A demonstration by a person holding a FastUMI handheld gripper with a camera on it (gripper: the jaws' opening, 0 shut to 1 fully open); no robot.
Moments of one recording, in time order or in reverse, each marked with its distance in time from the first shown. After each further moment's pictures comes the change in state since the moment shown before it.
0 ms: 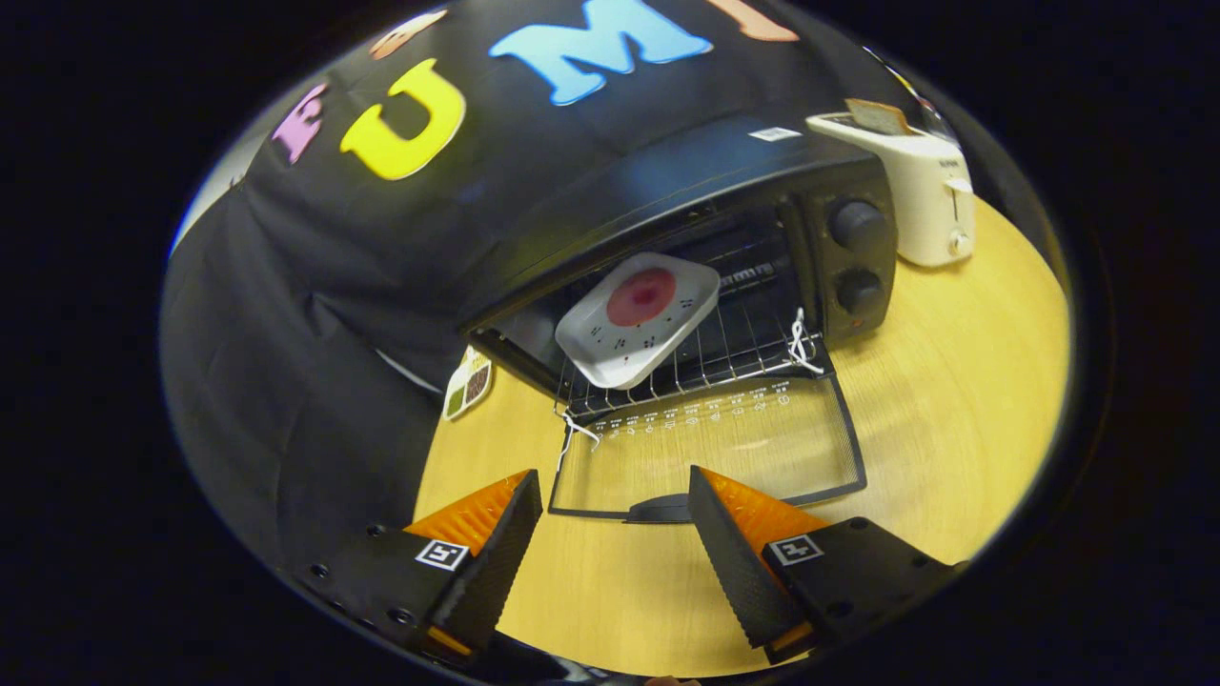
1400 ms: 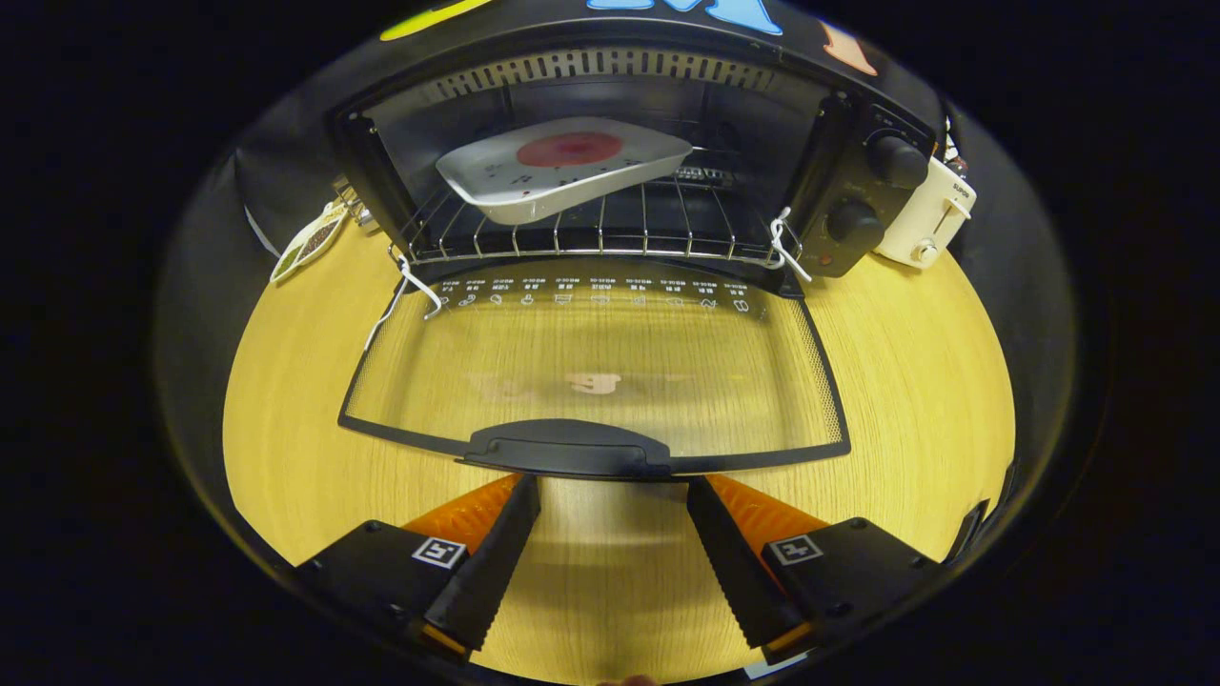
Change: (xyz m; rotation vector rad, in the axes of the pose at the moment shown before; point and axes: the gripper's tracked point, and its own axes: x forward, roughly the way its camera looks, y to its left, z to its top) arm 0.050 -0.065 -0.082 -0.133 0.249 -0.471
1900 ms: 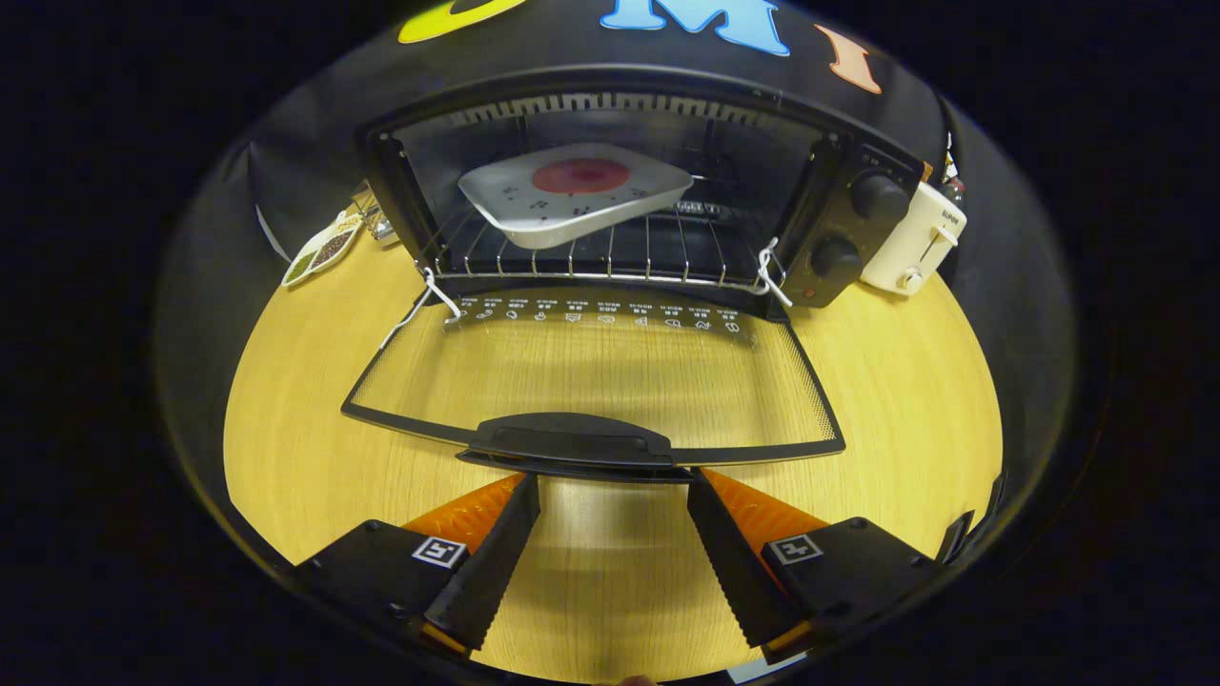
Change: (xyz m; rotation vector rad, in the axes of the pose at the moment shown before) arm -0.024 0.000 0.010 -0.053 -0.104 0.002
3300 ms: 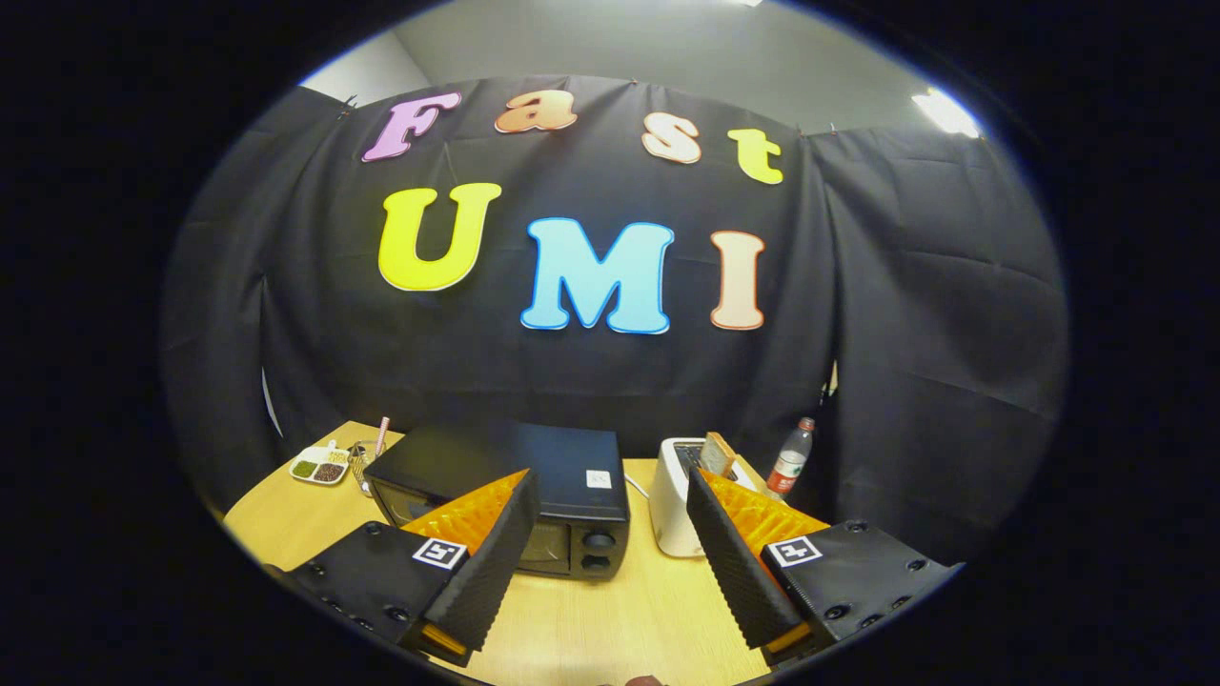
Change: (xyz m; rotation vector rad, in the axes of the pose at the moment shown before) arm -0.248 -0.161 0.150 0.037 -0.807 -0.170
